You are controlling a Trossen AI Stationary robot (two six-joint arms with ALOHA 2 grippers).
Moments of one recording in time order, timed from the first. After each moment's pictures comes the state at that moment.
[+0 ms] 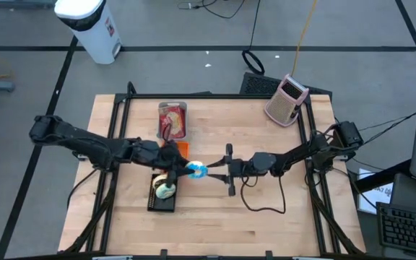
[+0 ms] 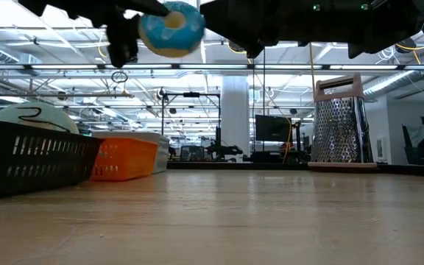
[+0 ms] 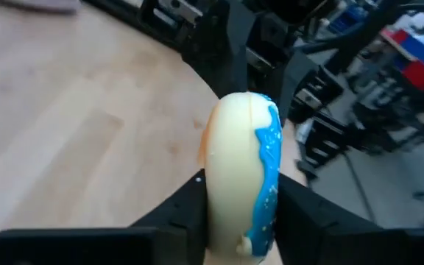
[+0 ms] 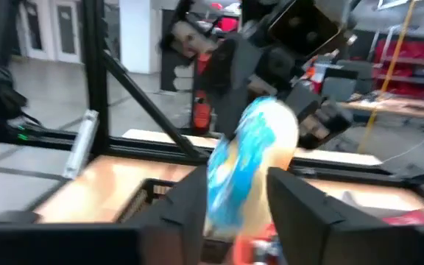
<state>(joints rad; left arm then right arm) -0.18 1.18 0.69 0.17 -0.04 -0.54 0.22 1.67 0.72 1.02 0.14 -0.09</state>
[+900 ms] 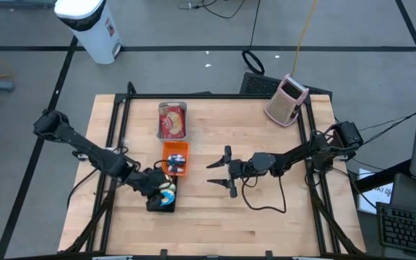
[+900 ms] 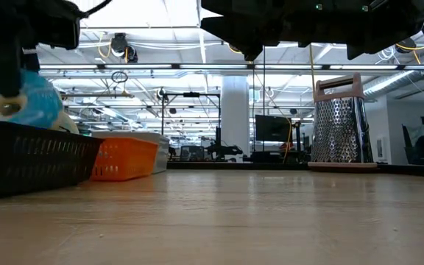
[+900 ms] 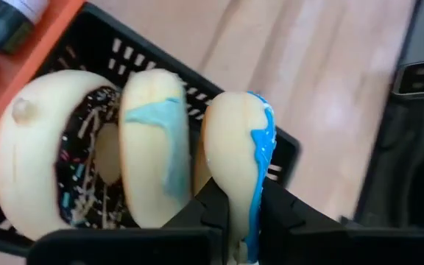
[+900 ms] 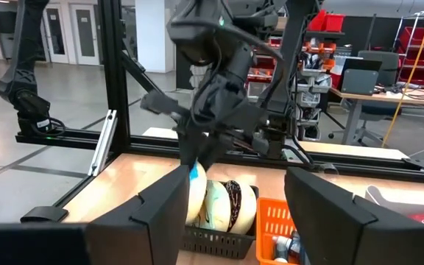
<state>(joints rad) -0.50 1.20 0.69 -0.44 0.00 -1.00 0.22 1.67 0.72 1.01 0.08 -0.04</state>
